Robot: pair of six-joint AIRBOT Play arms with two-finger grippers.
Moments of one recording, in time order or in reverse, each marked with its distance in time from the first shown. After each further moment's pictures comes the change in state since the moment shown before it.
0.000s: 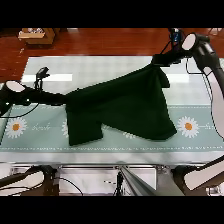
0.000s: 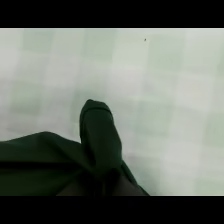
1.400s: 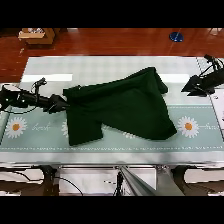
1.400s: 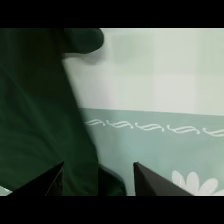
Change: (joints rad) left arm 0.179 -0.246 0.090 -0.145 -0.293 -0.003; right arm -0.445 0.210 -0.304 0.237 0.500 -0.167
